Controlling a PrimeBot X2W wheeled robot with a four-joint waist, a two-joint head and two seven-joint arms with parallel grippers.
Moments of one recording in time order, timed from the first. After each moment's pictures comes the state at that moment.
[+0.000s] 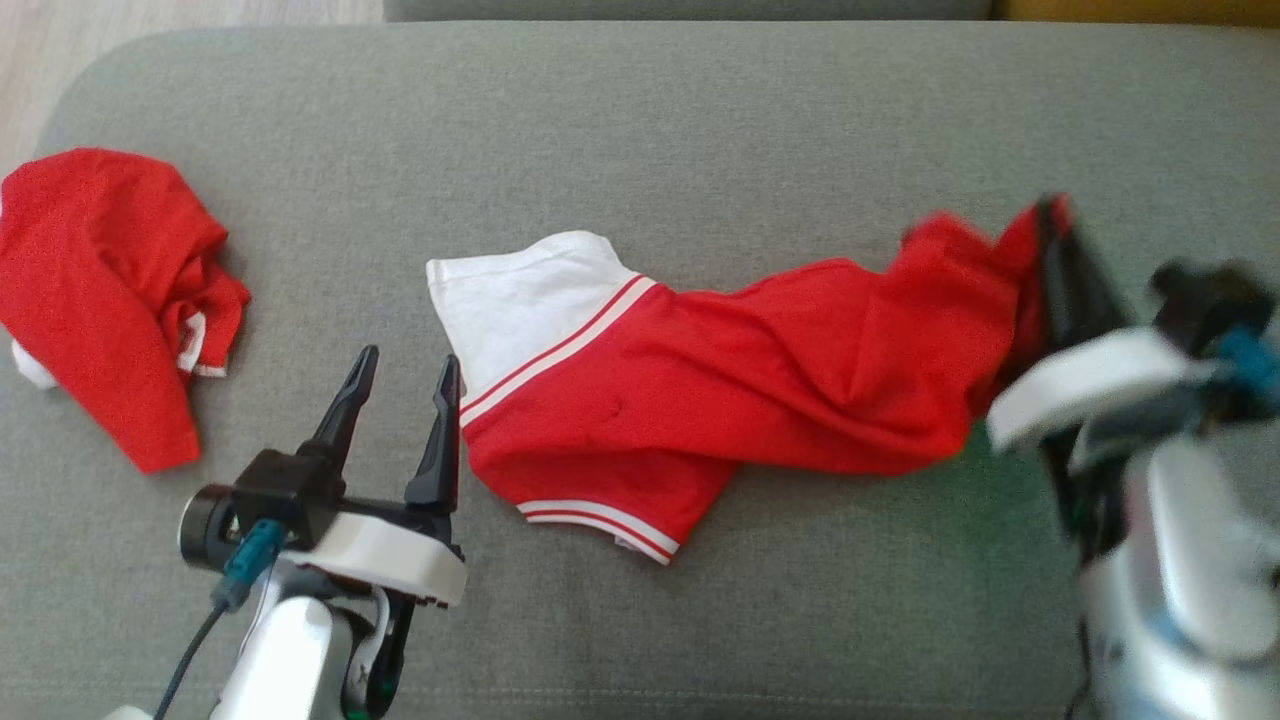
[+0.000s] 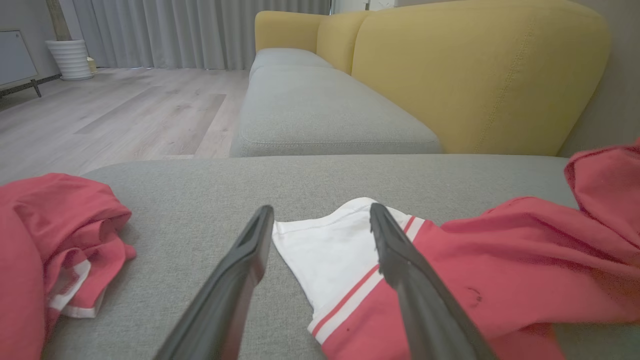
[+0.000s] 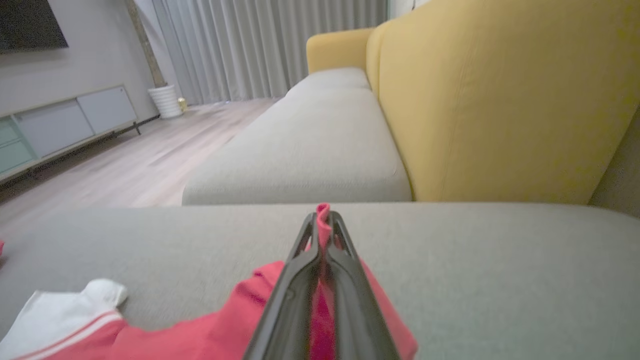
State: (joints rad) left arm -0.12 0.13 -0.28 0.16 -0.21 0.01 -0.25; right arm -0.36 -0.05 -0.04 0.27 0.12 0.13 0.02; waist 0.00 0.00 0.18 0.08
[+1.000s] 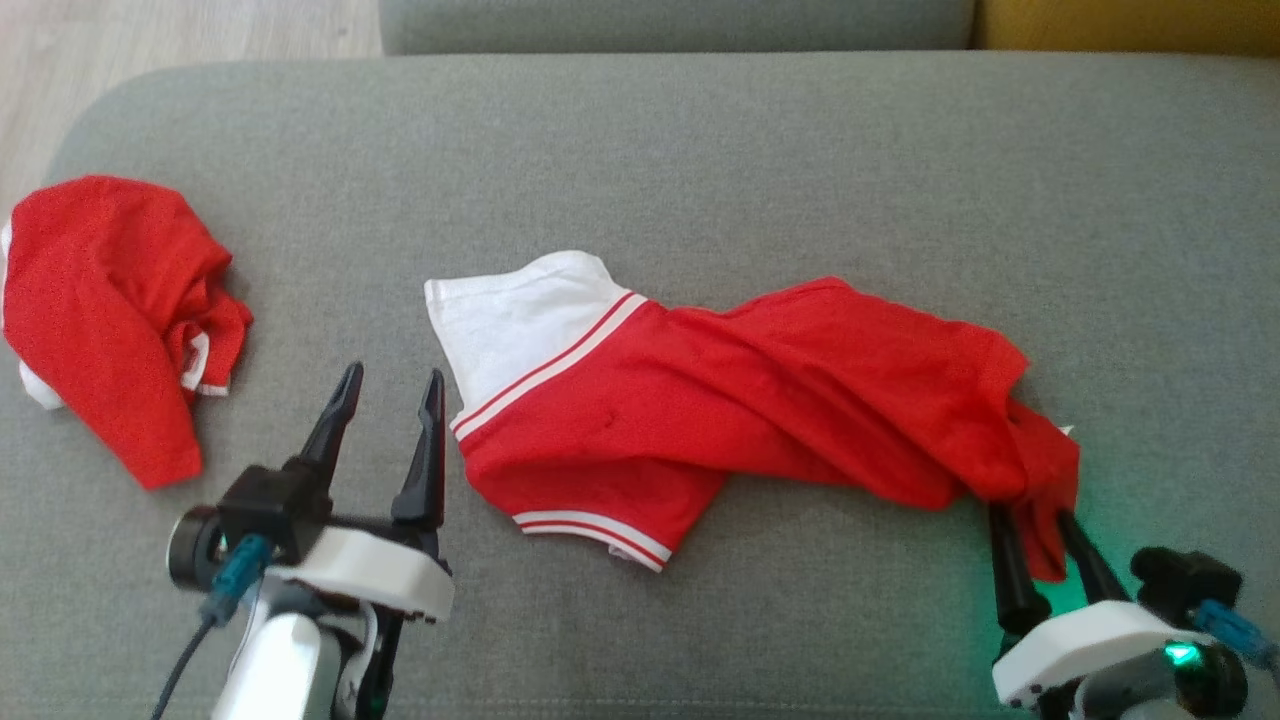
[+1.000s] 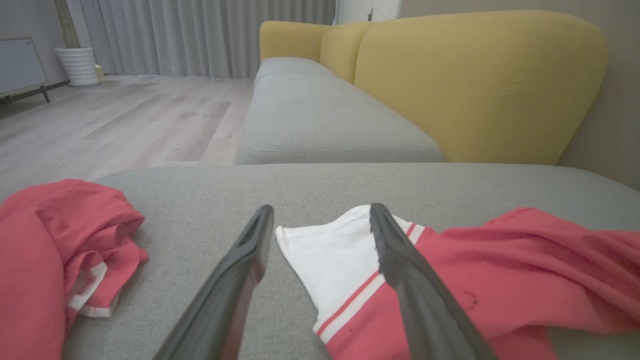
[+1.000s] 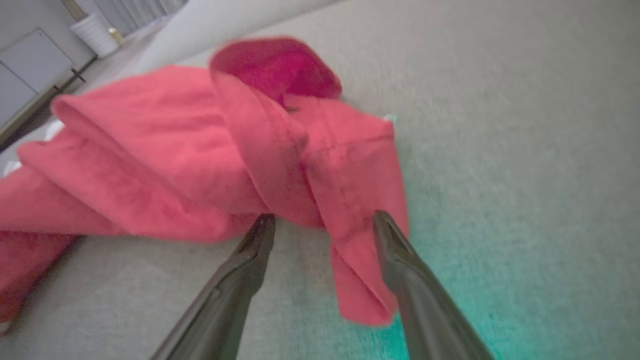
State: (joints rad) left arm -0.10 0.12 -0.25 0.17 -0.21 0.00 -0.25; right arm 0.04 -0.04 -0.04 0.34 0.30 0.13 -0.04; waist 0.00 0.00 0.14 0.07
